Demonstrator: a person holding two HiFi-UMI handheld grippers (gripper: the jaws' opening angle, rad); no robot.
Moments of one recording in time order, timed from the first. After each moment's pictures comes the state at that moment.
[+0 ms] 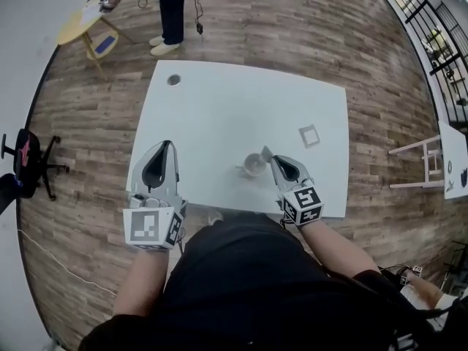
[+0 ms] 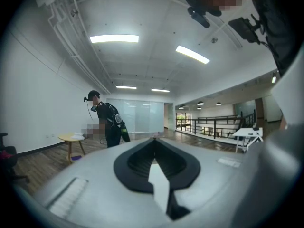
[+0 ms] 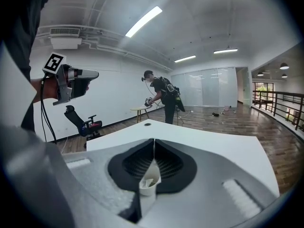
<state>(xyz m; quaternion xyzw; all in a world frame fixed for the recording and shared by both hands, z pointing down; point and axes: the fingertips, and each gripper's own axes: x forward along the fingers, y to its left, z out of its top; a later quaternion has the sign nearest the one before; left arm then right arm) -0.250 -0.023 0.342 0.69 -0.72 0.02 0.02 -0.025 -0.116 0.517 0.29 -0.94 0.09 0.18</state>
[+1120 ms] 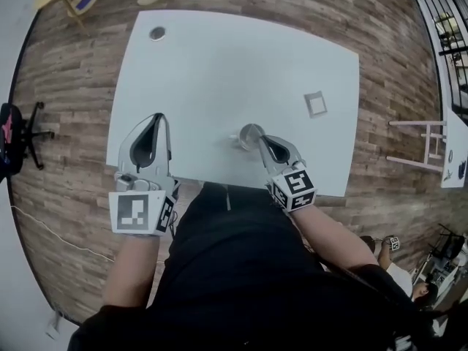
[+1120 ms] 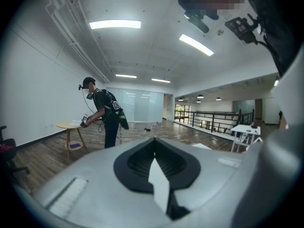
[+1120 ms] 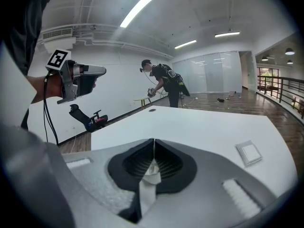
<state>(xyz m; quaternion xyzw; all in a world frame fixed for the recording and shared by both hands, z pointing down) -0.243 -0.040 0.382 0.70 -0.71 0.05 0.08 -0.036 -0.087 0.559 0.25 -0.93 0.14 0.22</state>
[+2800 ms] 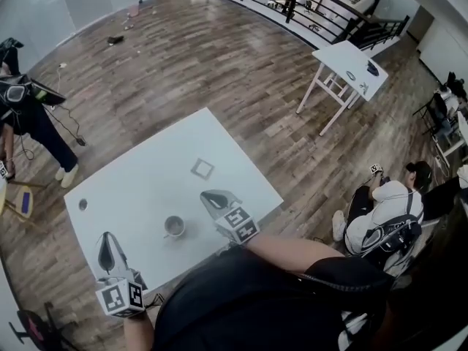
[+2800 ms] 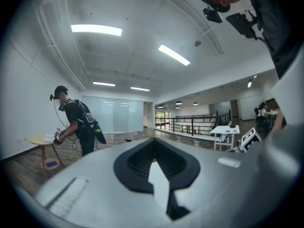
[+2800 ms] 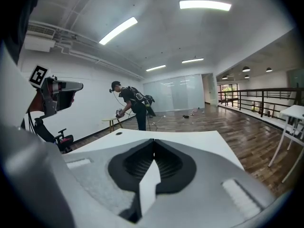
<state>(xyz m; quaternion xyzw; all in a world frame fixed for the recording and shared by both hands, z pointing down) -0.211 -0.077 0.368 0.78 -0.62 0.05 0.01 0.046 -0.144 0.513 0.45 -0.88 0.12 0.11</state>
